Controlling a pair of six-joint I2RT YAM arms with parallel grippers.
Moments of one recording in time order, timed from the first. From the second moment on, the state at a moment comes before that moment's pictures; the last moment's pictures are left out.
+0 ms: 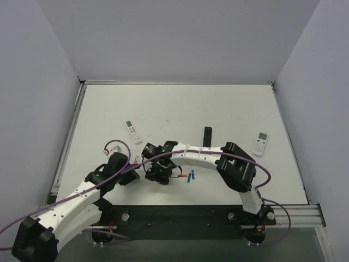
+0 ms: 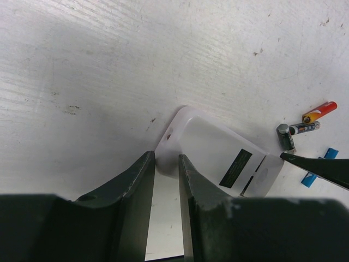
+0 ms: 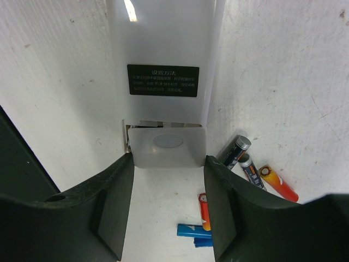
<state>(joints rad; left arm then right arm) -0.53 0.79 0.33 -0.46 -0.09 -0.99 1.13 1.99 1.43 -0.74 -0.10 -0.26</state>
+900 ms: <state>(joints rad) -0.53 0.77 0.32 -0.48 -0.10 -1.02 1.17 1.99 1.43 -0.75 -0.04 -0.18</state>
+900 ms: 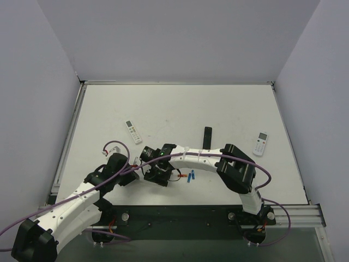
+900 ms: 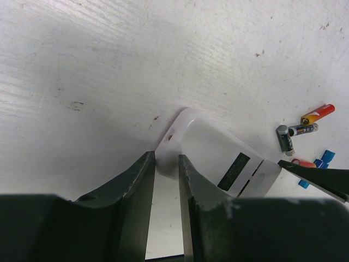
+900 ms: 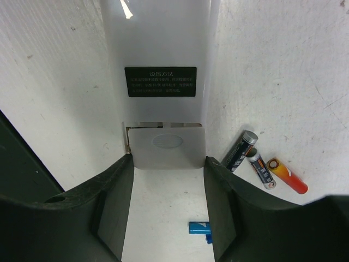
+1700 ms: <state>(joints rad) -0.53 0.77 0.32 -0.48 -0.09 -1.03 1.19 1.95 1.39 -0.71 0.02 -0.14</state>
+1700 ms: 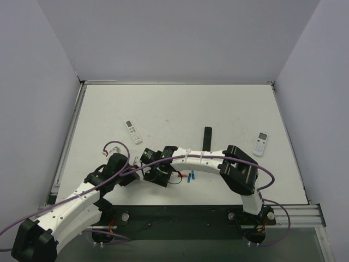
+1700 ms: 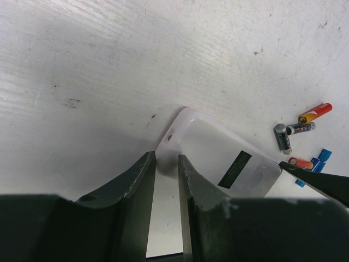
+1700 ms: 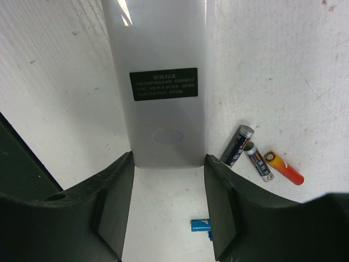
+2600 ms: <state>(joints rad) -0.54 0.75 0.32 -0.49 -0.09 -1.03 1.19 1.94 1.36 -0.66 0.01 -0.14</state>
